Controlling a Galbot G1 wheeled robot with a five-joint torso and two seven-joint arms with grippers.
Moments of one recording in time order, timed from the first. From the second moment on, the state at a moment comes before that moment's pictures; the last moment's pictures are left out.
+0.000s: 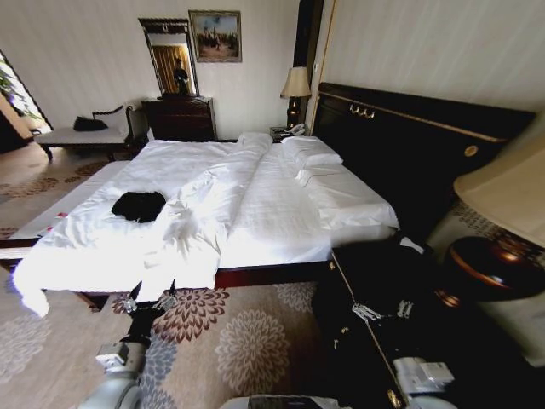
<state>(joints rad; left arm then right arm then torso) 1.82 -1.30 -0.75 -2.17 -0.31 -0.08 -0.08 -1.92 1.43 0.81 2.25 0.14 0.20 -0.09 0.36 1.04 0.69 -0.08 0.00</state>
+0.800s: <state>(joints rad) 1.83 -1.30 -0.76 -2.17 -0.32 -0.09 -0.08 -1.92 1.43 0.80 2.23 0.13 0.19 -0.07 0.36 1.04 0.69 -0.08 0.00</state>
